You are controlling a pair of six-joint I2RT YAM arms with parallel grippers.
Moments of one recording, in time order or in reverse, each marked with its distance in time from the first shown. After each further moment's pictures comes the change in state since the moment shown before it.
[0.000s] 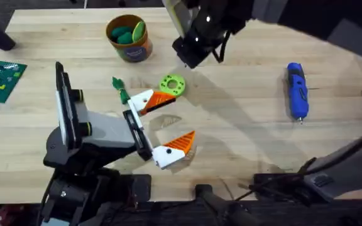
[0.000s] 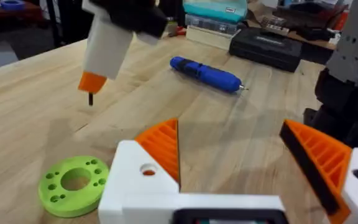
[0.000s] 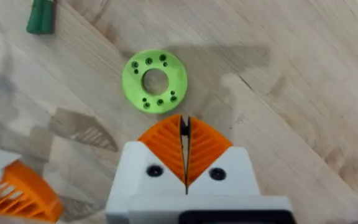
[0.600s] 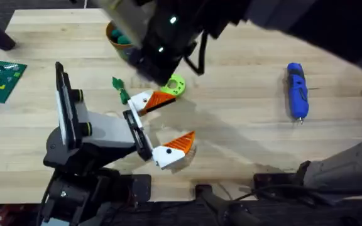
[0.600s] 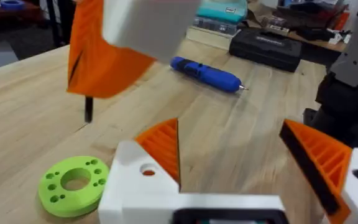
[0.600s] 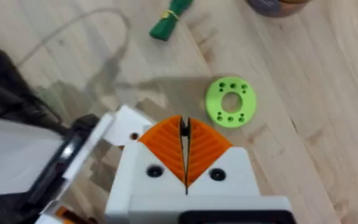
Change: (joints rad) left arm 0.000 0.000 0.000 0.000 0.000 0.000; right arm 0.264 -0.001 0.252 -0.170 0.003 -0.042
